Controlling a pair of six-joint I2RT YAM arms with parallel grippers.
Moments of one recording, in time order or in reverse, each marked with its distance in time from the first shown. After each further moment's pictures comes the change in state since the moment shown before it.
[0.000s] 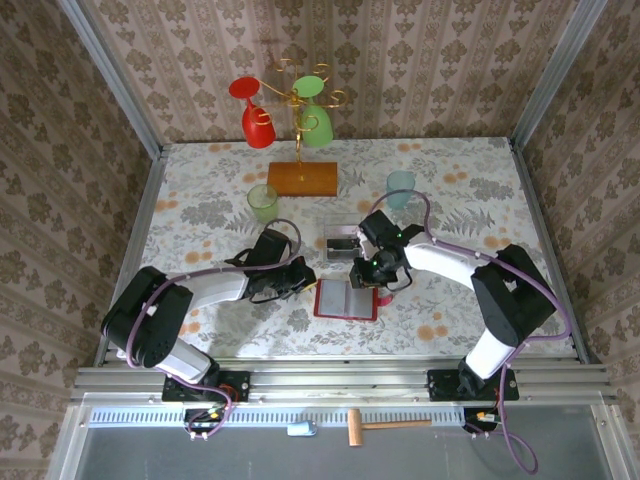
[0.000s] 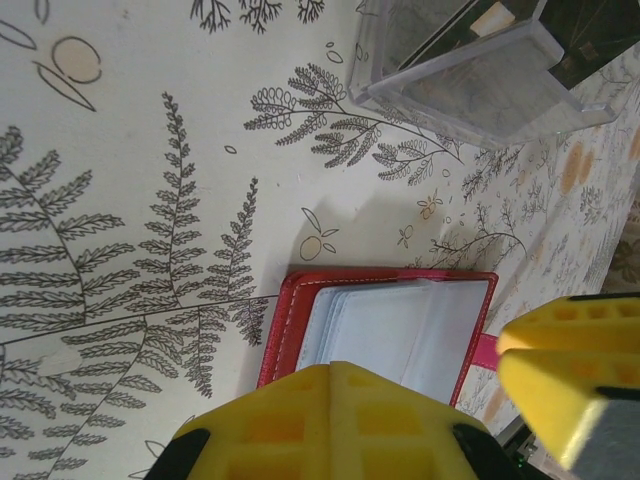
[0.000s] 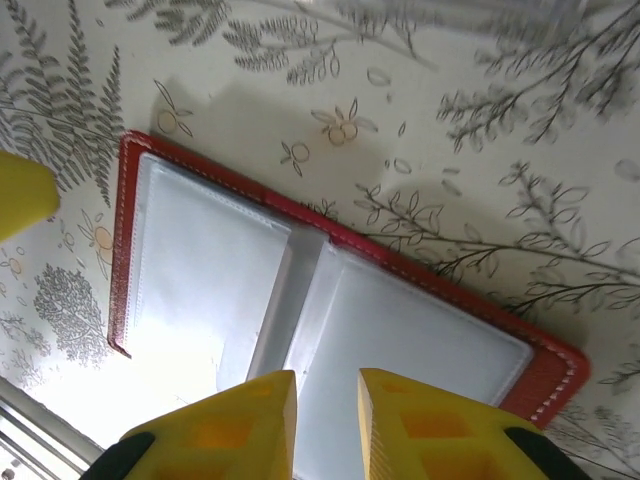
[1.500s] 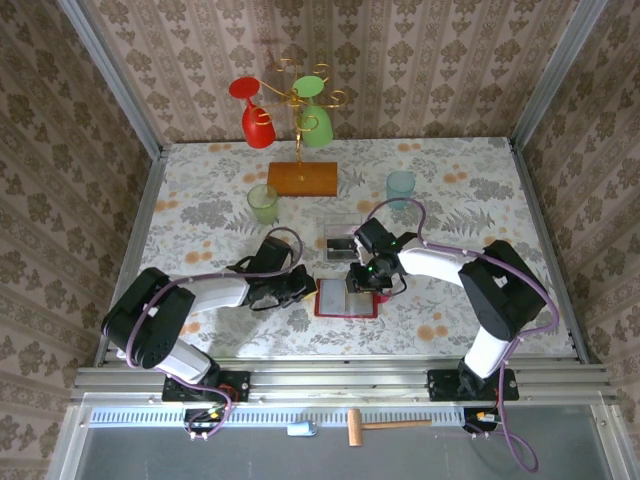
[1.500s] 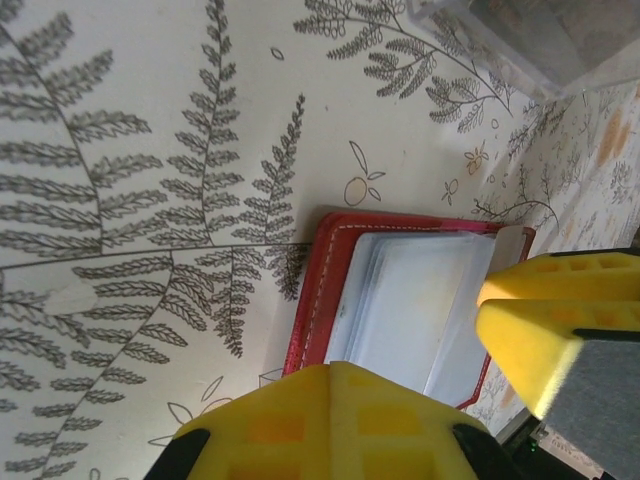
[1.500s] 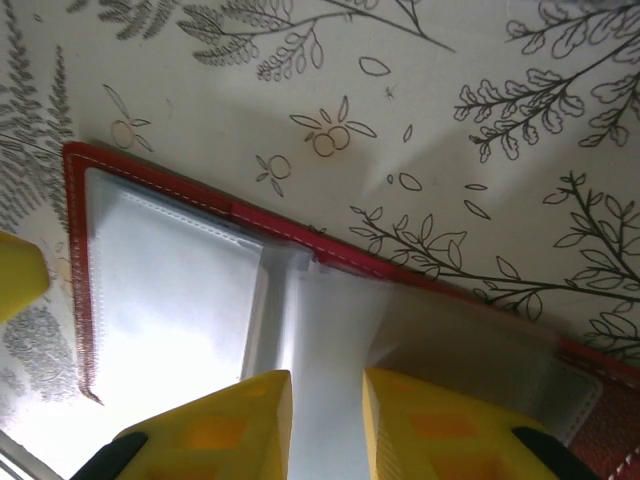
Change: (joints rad) left arm -0.036 -0.002 -0.058 0.036 0.003 -0.035; right arm 0.021 0.044 -0.038 0.113 0.010 0.066
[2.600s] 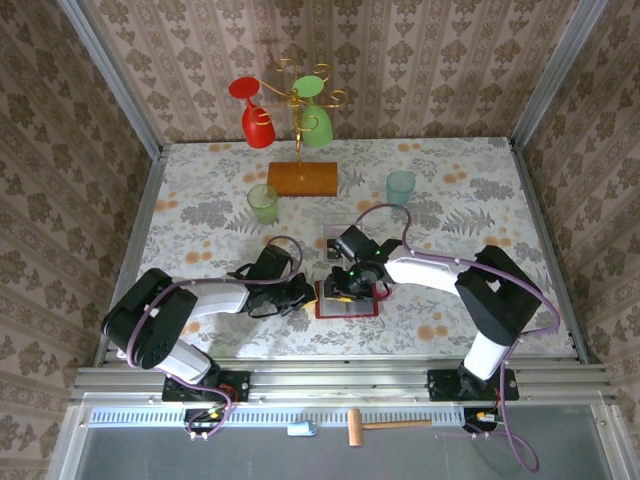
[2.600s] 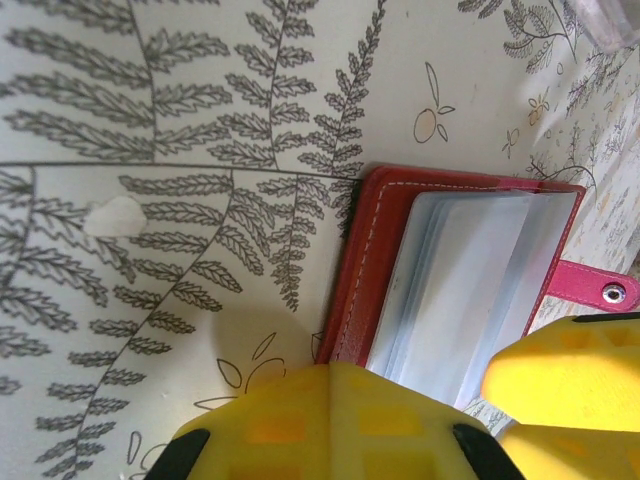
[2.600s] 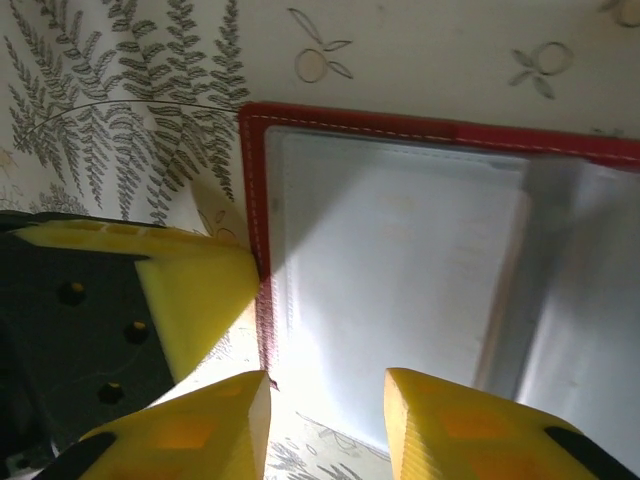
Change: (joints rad) left arm -0.018 0.000 -0.060 0.038 0.015 -0.018; right arm 0.151 0.019 0.053 0.048 -0.032 0.292
